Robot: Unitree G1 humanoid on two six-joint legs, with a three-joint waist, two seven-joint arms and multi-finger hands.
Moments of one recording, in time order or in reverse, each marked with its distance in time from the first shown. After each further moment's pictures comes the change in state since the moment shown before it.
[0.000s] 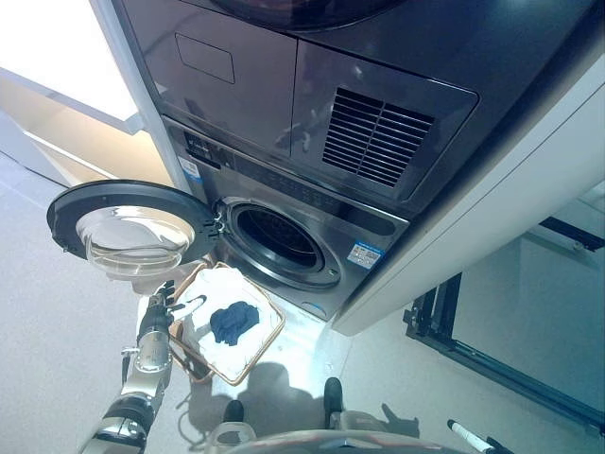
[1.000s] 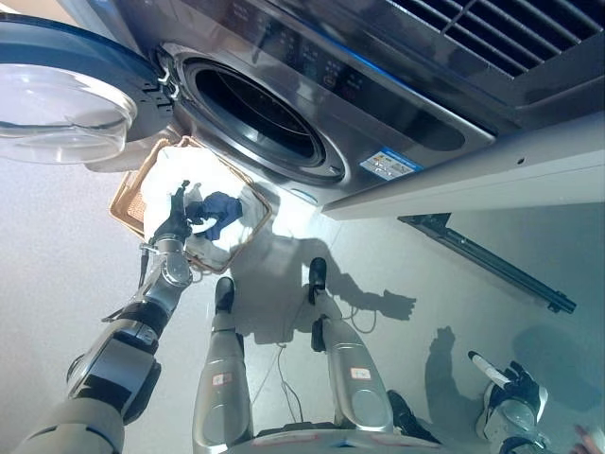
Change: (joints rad) left arm -0.495 0.086 -0.272 0.136 0.290 0.026 0.225; right arm -0.119 -0.082 0.012 -0.119 0.054 -0.141 -0.049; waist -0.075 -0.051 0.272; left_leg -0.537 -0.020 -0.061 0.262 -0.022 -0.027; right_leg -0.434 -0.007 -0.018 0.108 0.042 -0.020
